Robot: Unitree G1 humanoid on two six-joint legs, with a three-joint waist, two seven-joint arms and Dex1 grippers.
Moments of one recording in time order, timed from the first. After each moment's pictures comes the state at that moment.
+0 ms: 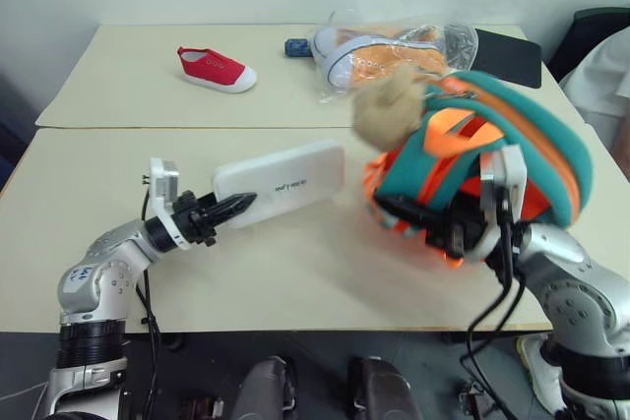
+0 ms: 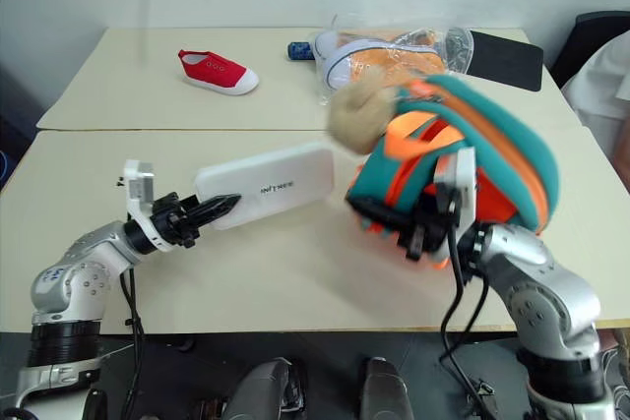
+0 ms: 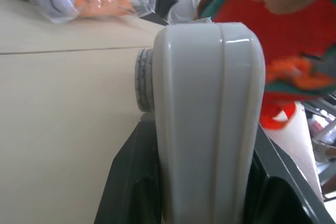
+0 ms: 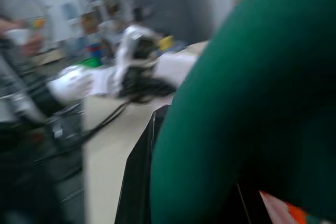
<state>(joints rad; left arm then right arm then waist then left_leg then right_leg) -0.32 0.53 0.30 -0.01 -0.73 0.60 -0.91 -0.18 -0.66 -0.16 -0.57 1.01 0.70 0.84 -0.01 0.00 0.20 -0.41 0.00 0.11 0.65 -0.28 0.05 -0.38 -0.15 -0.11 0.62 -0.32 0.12</state>
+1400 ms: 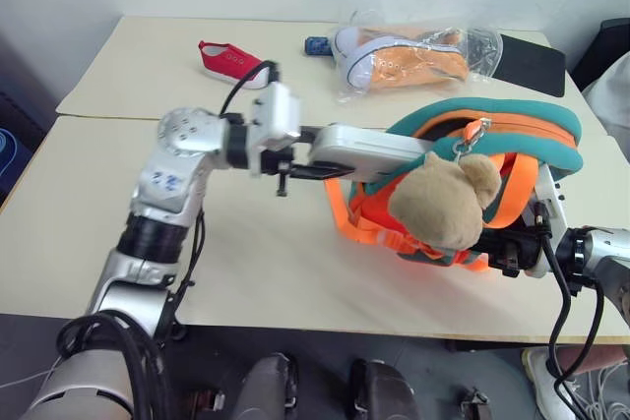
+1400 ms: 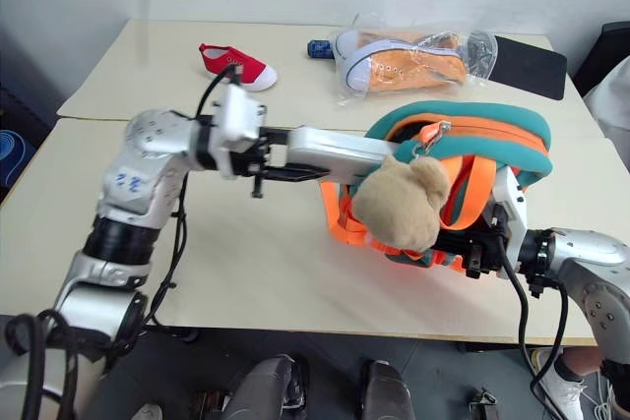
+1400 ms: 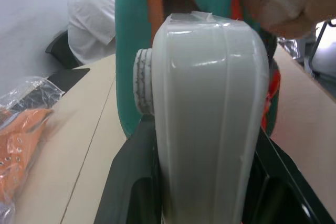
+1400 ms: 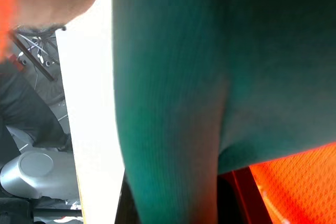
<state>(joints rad) -0.99 0.40 -0.21 0.21 -0.27 0.15 -1.15 -0.14 -0.91 -0.28 -0.38 0.86 0.70 1.01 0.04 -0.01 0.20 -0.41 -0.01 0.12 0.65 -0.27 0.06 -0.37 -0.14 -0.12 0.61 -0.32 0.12</state>
